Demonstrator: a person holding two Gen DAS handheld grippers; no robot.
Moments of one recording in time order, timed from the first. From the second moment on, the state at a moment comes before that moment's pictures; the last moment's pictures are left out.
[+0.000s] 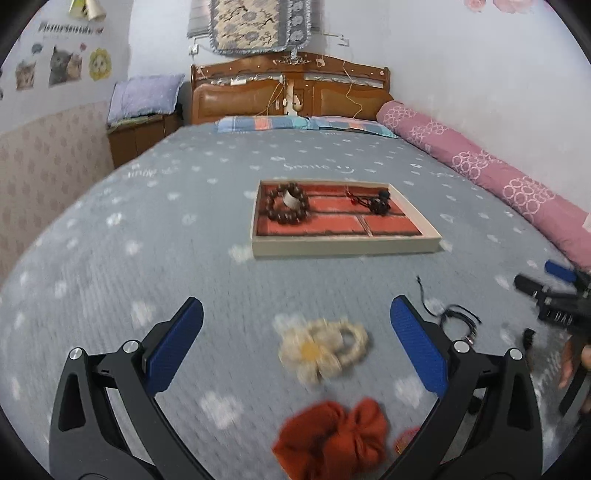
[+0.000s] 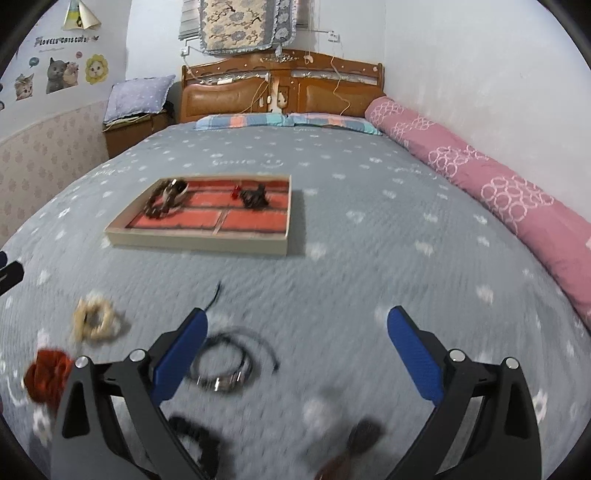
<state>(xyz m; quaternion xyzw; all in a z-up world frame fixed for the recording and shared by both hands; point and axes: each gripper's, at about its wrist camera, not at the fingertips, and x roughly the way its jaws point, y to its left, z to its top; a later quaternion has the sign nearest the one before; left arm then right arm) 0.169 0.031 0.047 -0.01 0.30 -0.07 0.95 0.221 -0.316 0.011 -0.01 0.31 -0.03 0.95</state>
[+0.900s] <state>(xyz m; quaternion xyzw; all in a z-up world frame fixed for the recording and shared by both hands) 0.122 0.021 -0.030 -0.01 0.35 -0.07 0.94 0.163 -0.283 -0.060 -0.01 0.35 -0.02 0.94</state>
